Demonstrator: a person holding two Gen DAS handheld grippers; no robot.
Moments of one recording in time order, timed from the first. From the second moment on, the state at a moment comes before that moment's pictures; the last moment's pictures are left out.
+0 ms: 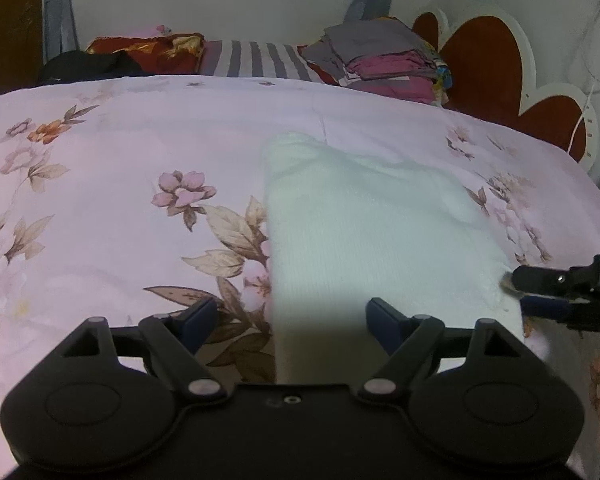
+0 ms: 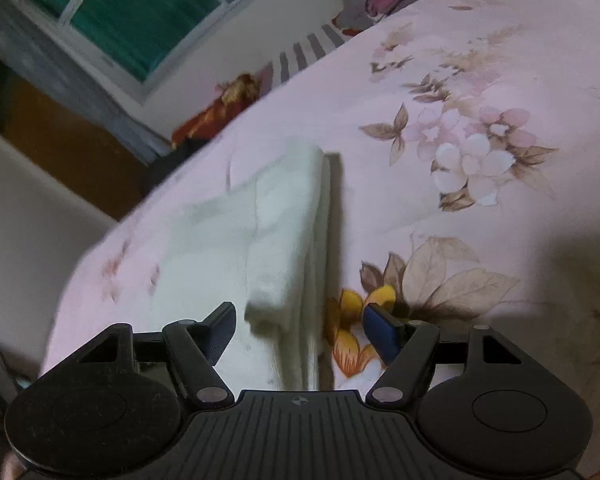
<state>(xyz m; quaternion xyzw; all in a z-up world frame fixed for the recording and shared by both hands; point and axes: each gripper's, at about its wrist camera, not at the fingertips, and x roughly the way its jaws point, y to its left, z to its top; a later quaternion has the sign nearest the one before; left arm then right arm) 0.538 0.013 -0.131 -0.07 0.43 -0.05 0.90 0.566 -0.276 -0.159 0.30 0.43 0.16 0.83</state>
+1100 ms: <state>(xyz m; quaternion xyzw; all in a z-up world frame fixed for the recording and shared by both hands) 0.538 0.040 -0.148 -0.22 0.44 -0.11 0.86 0.592 -0.271 -0.175 0.27 0.48 0.21 0.81</state>
